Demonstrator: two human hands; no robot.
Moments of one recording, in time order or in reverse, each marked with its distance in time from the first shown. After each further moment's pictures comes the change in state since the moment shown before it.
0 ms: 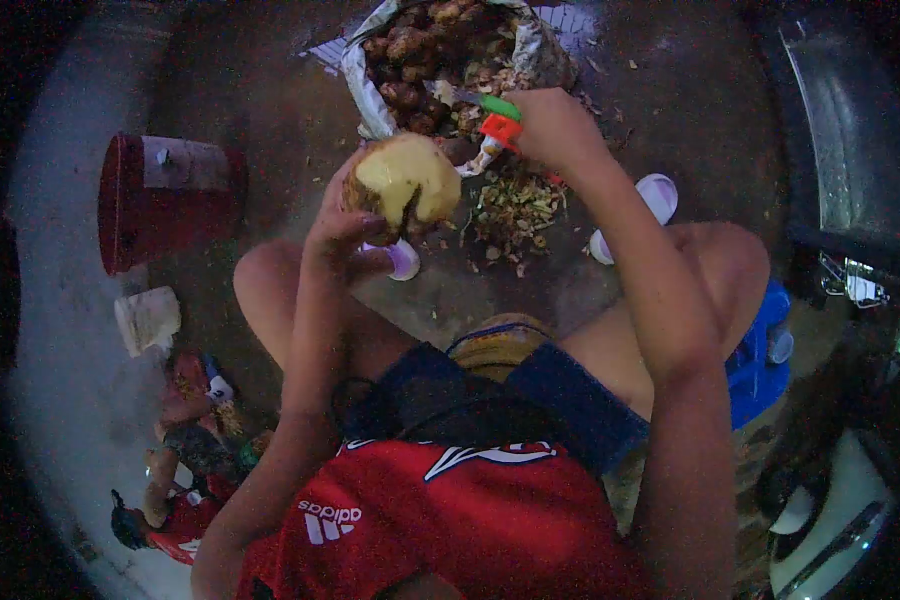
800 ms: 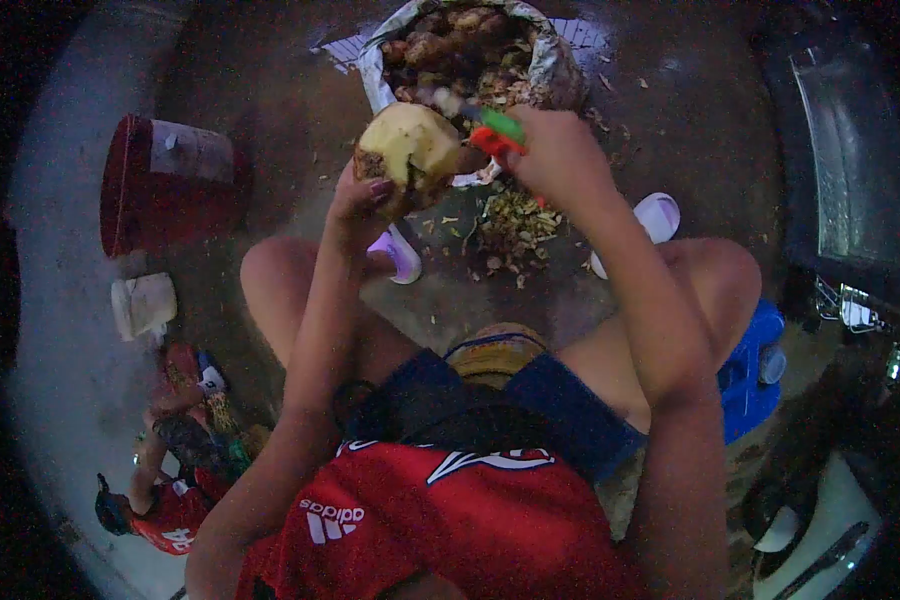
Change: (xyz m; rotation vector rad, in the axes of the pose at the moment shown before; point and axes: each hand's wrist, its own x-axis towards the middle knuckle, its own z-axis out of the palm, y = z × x) left_hand 0.015 0.002 0.007 -0.231 0.107 0.106; right_hand -0.020 -0.036 -0.016 0.173 0.114 -0.024
